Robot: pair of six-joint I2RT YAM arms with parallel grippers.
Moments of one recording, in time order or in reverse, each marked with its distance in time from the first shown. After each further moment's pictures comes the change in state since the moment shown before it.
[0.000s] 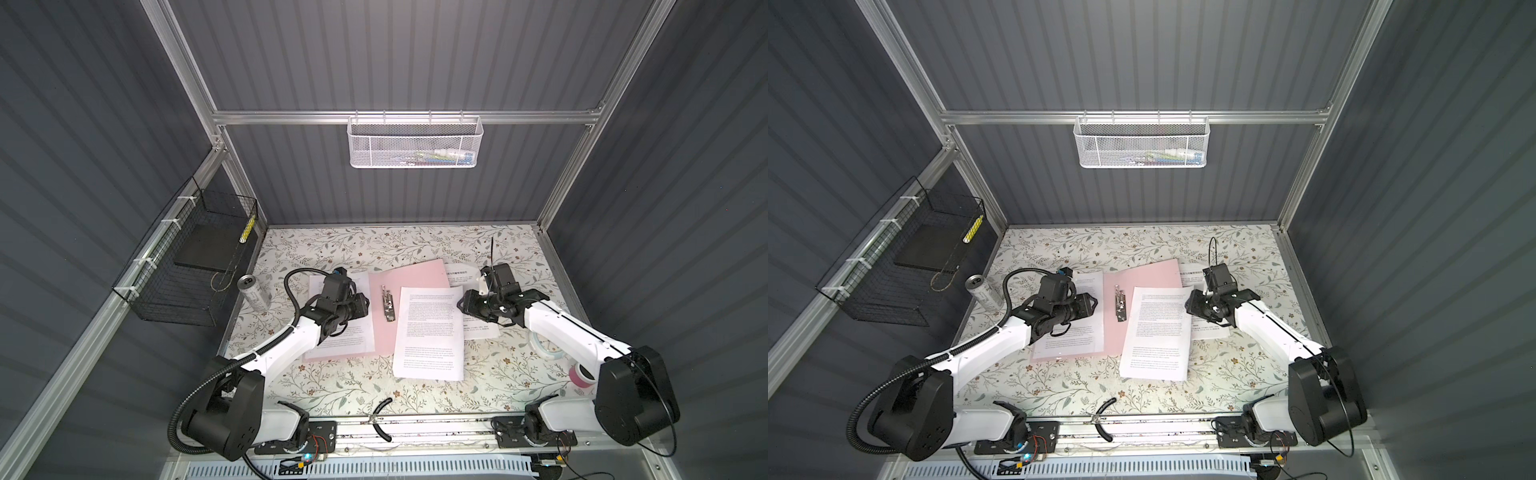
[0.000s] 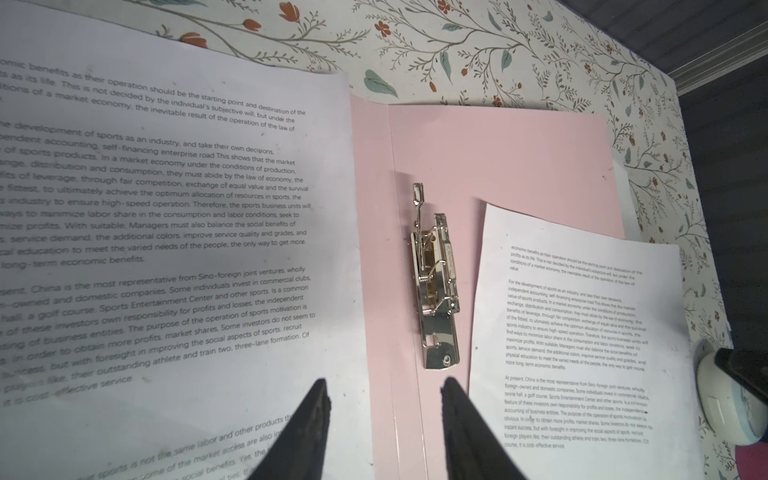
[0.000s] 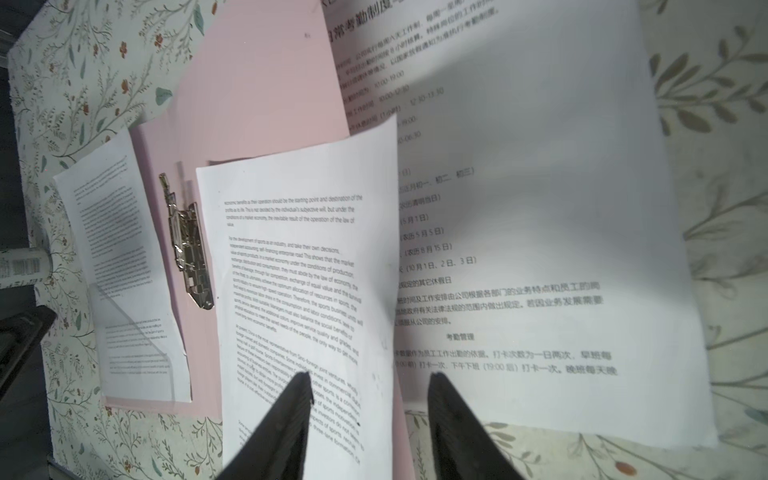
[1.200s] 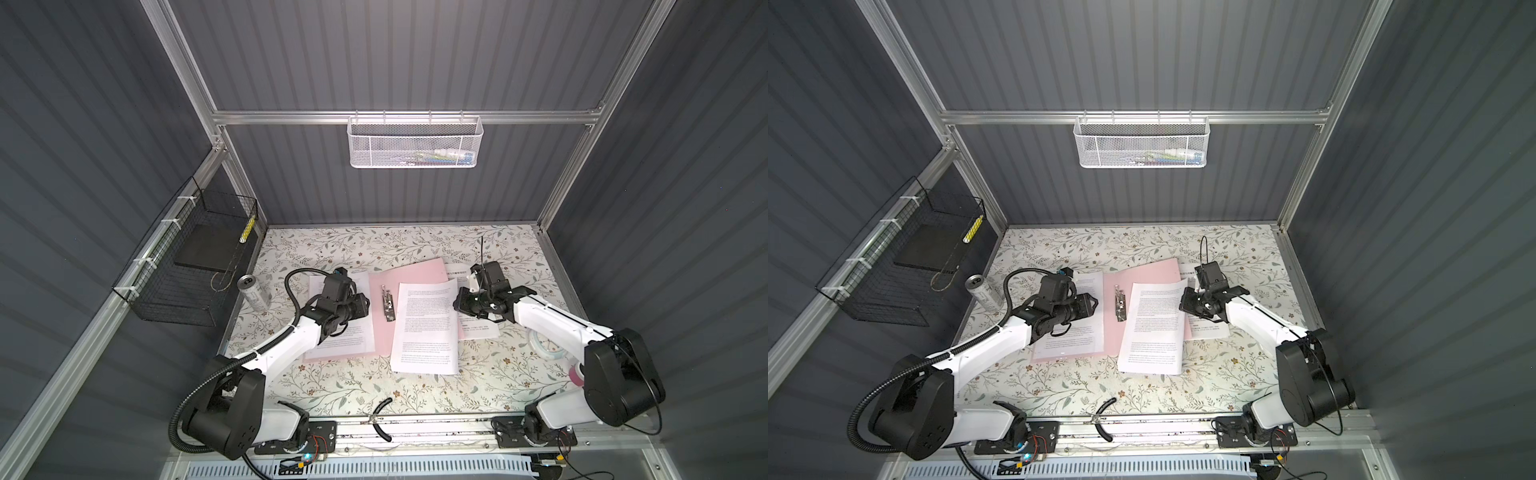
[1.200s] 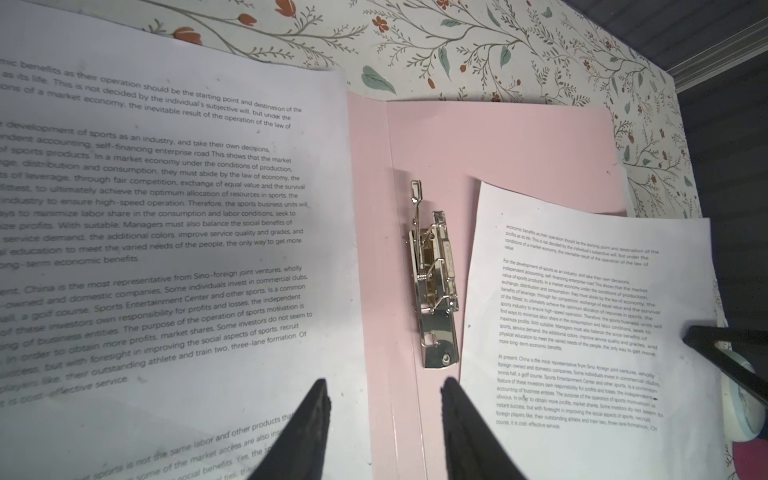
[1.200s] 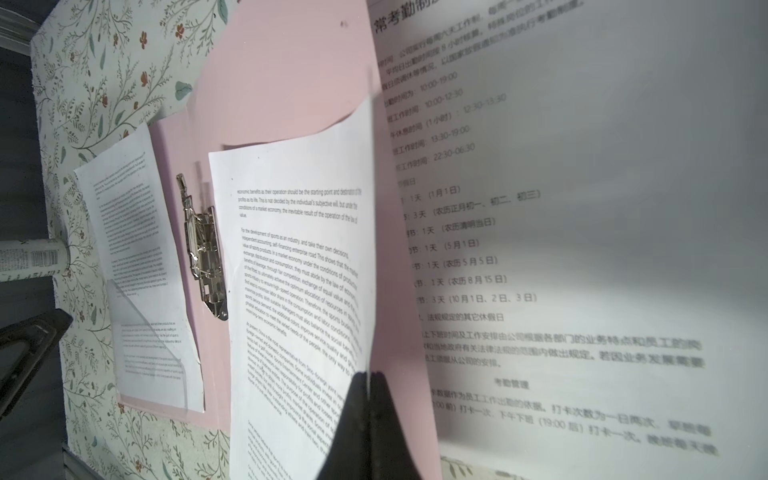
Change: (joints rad) left arm 0.000 0.007 0.000 0.004 0.008 0.000; right arm 0.040 0.109 0.058 0.094 -0.028 -0.002
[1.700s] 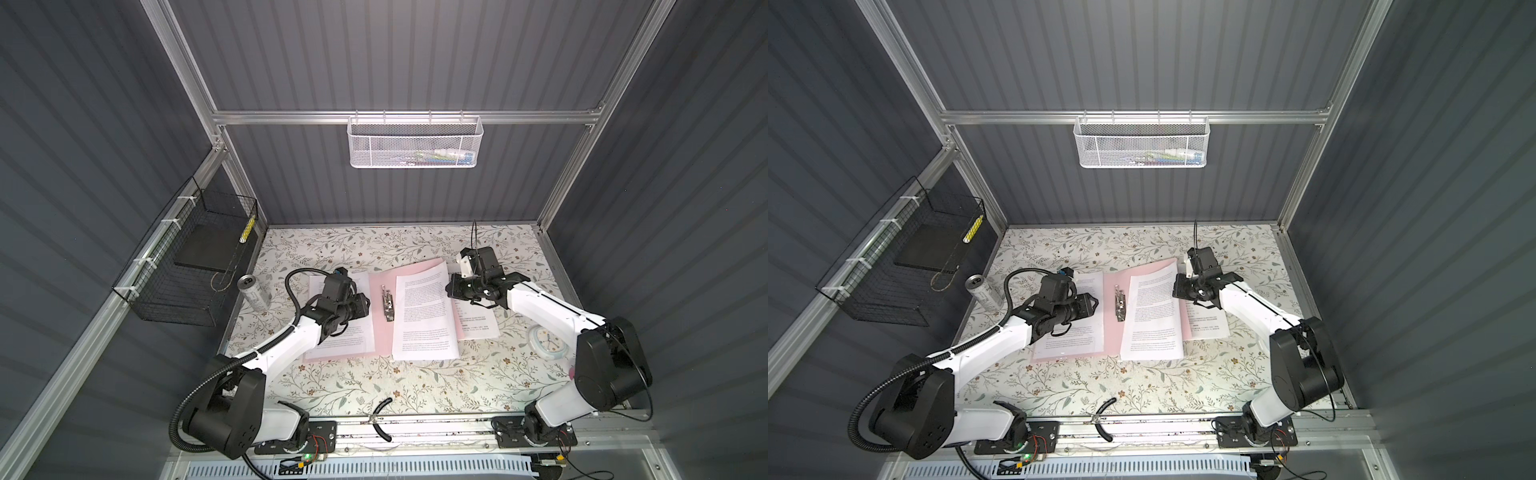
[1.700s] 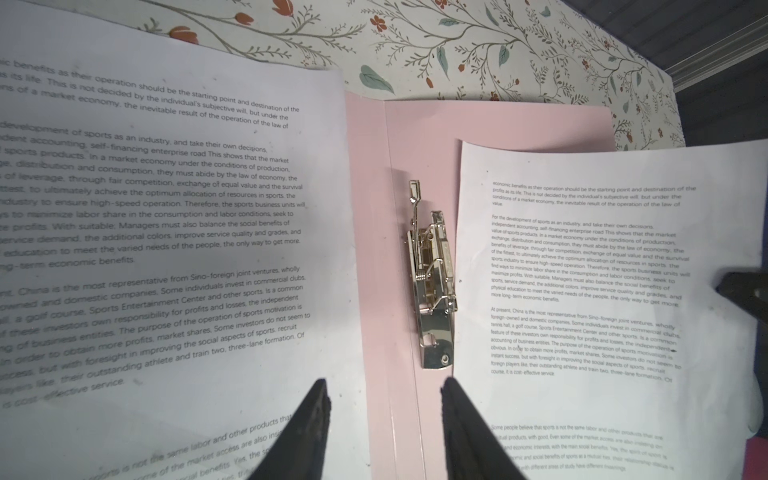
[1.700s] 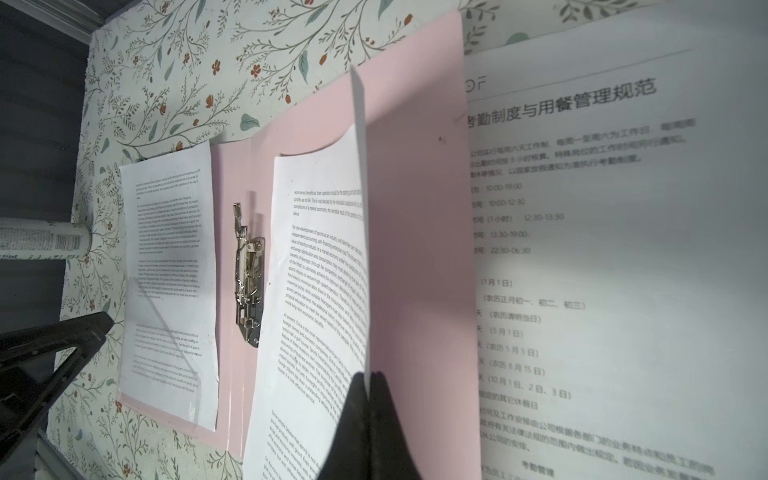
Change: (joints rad) left arm 0.000 0.002 0.000 0.003 0.002 0.000; right arm 0.013 0.100 0.164 0.006 -0.014 -0.130
